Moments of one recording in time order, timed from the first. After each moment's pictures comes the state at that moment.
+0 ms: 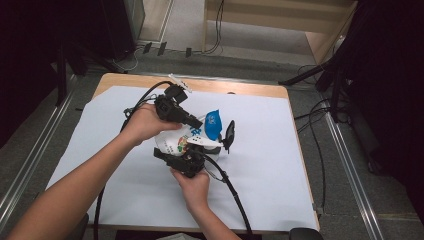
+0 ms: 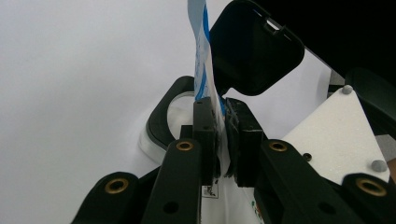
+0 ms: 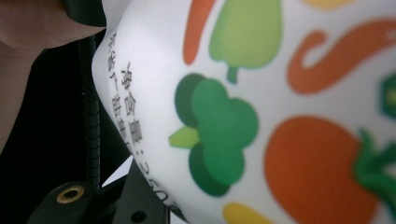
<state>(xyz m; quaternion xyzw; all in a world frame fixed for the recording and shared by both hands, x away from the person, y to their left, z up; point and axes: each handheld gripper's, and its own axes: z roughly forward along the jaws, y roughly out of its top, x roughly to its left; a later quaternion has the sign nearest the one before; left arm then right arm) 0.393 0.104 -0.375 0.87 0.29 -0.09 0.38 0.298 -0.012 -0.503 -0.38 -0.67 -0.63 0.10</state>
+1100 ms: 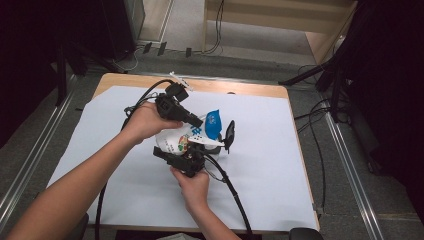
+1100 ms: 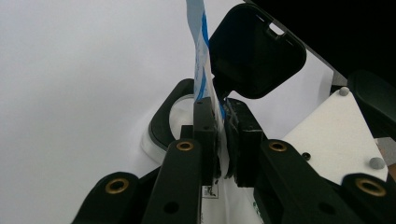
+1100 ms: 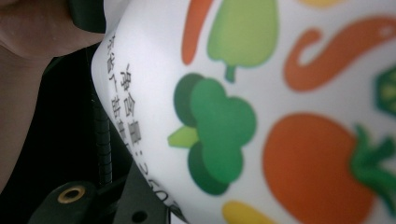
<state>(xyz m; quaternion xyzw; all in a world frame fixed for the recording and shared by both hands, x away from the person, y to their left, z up) 0.395 0.103 -0.371 0.87 0.30 -0.09 0.37 0.298 -0.013 -0.500 -0.39 -0.66 -0.64 0.12</state>
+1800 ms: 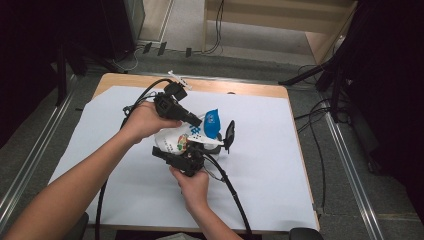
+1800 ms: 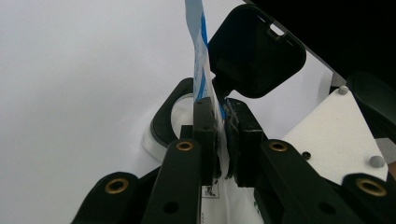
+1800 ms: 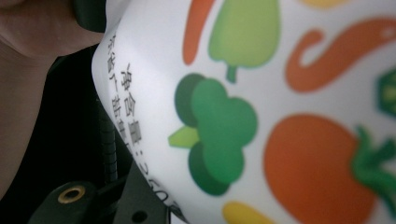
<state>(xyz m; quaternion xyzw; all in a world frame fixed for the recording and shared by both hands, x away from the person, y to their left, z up) 0.396 0.107 -0.369 0.87 0.30 -0.09 0.37 0.299 -0.011 -0.498 -0.39 -0.66 -0.63 0.13</state>
